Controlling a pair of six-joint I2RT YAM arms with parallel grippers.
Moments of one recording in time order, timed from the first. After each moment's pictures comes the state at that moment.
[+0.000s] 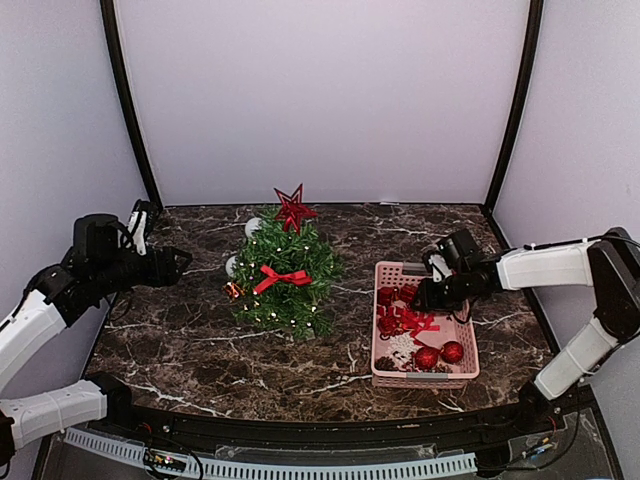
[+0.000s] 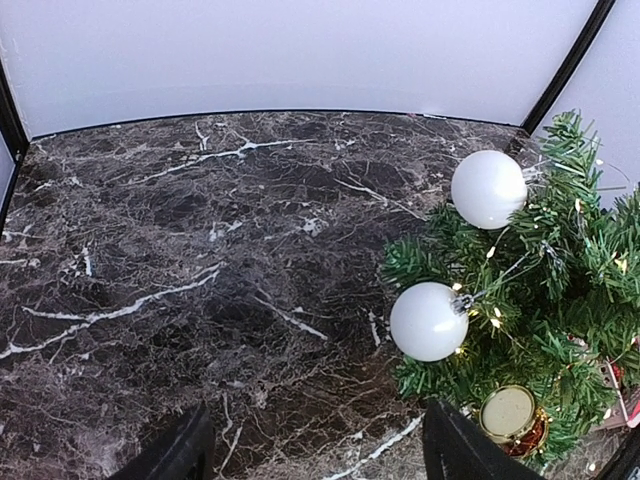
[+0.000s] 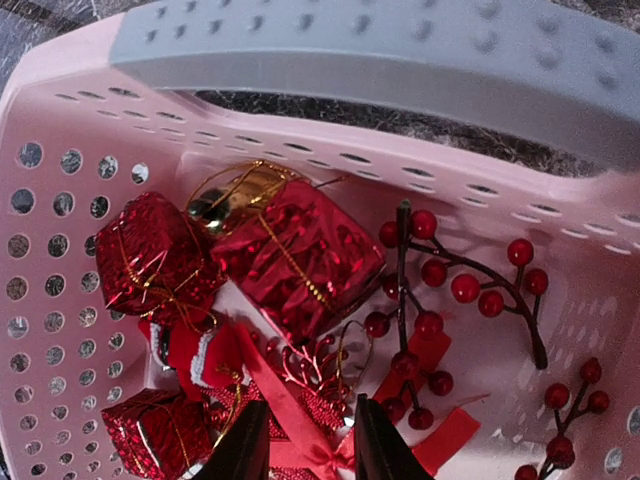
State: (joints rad) left arm -0.32 0.76 0.69 -0.42 0.10 -0.22; right arm 0.48 1.51 0.76 -0.26 -0.18 0.44
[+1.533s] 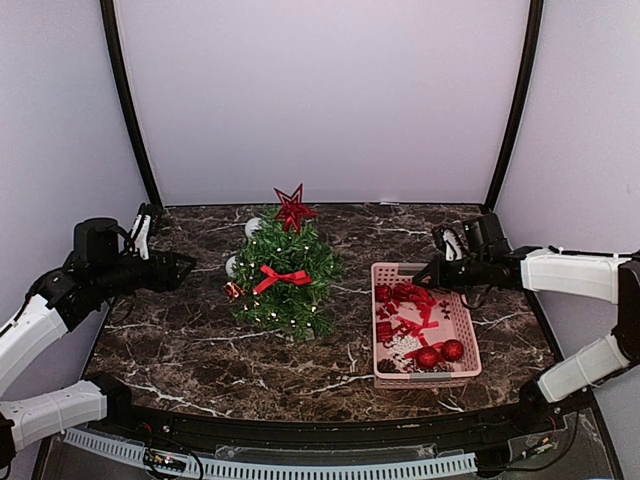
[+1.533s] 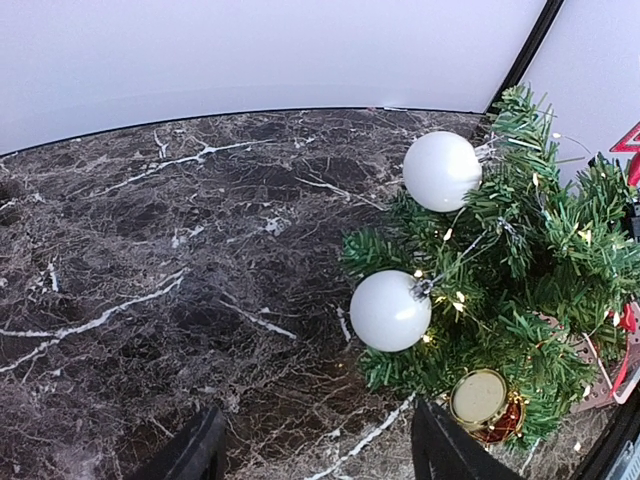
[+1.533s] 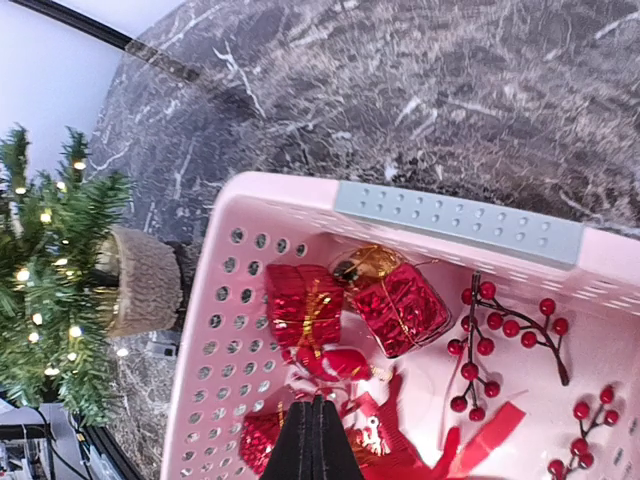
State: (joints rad) left arm -0.32 0.75 0.66 -0.38 0.20 -0.18; right arm 0.41 1.38 0.73 -0.13 -0.42 0.48
